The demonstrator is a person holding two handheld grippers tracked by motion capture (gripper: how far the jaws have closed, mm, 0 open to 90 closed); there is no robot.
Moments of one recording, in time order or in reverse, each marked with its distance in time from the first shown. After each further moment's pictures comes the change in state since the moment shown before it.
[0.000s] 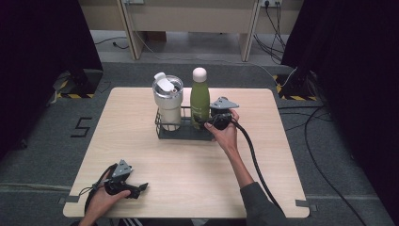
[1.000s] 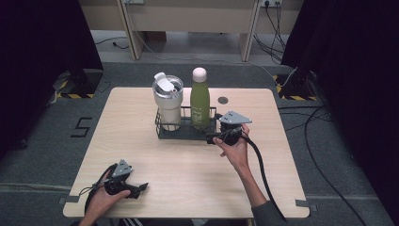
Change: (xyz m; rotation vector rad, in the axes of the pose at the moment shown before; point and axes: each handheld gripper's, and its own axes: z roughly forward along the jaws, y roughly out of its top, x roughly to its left) left arm 0.000 0.000 0.000 0.005 -0.002 0.000; right arm 0.022 -0.018 -0.060 -0.051 0.042 -0.015
